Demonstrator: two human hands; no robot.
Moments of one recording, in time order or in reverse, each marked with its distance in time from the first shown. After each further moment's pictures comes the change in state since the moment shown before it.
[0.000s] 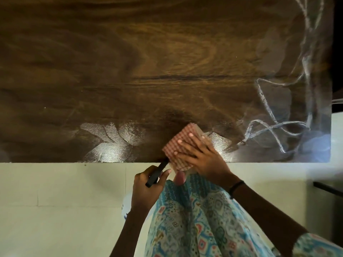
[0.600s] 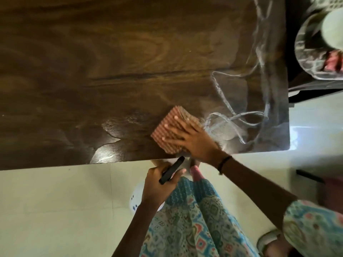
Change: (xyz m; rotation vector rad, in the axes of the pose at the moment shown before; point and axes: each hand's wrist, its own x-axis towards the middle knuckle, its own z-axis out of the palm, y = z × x) left_hand -0.022 0.058 0.122 -0.018 -0.174 0.035; right_hand -0.038 0.094 -0.008 0.034 0.023 -0.042
